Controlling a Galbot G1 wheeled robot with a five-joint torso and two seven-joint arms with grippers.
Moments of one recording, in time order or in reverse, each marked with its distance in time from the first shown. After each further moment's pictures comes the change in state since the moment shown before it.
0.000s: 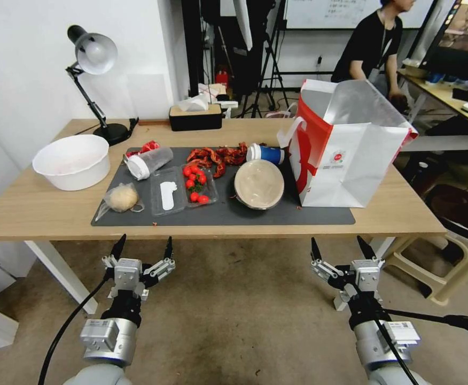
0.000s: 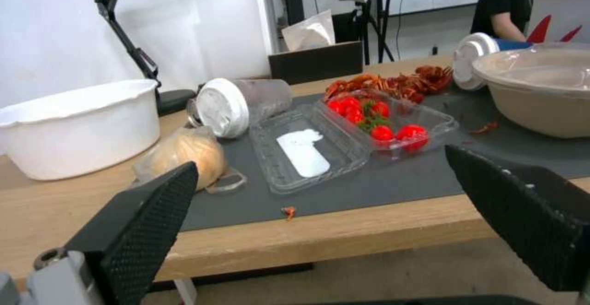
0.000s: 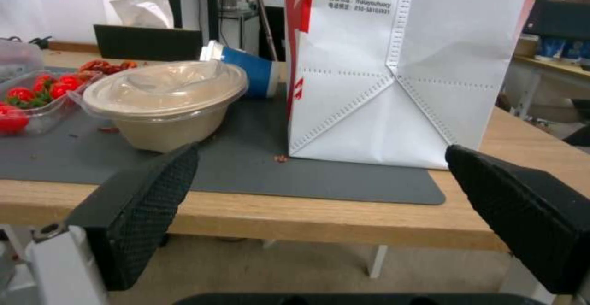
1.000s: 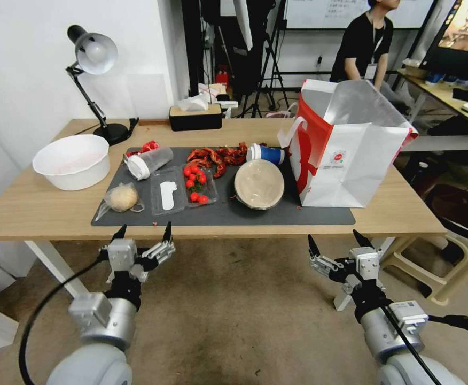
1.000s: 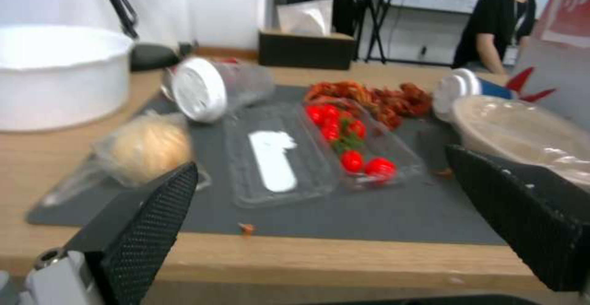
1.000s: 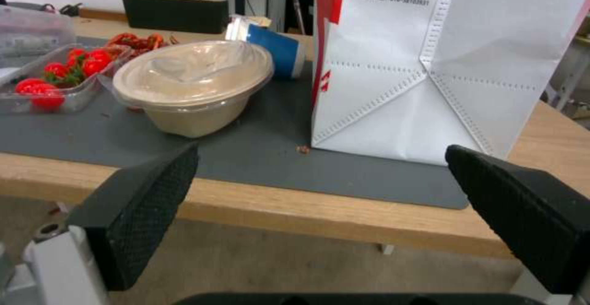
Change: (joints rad) left arm -0.128 0.150 0.079 -0.161 -0.363 0.355 -0.241; right arm 0.053 0.058 0.075 0.095 -0.033 -0.247 -0.192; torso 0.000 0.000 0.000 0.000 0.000
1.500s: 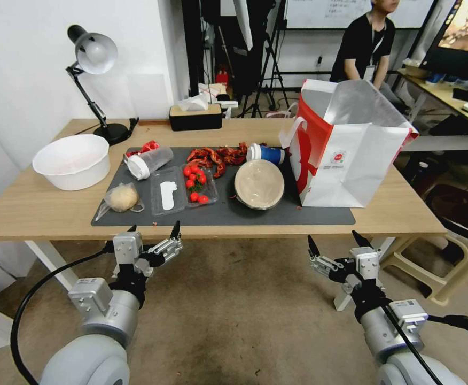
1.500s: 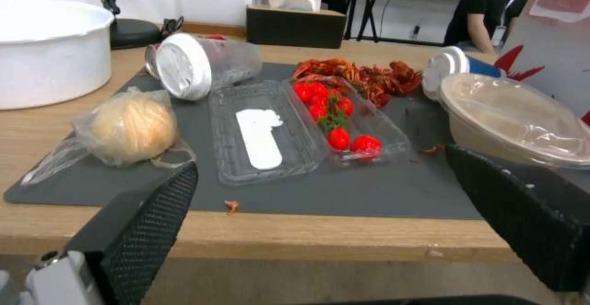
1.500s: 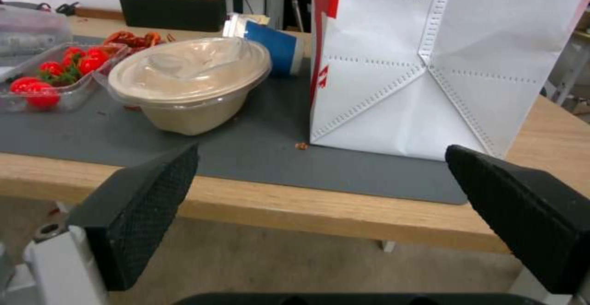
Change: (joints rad) left arm 0.003 0.012 0.008 -0.005 -0.013 0.045 -0.007; right arm 0.005 -0.006 -0.002 -0.010 0.011 0.000 0.011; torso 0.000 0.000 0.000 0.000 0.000
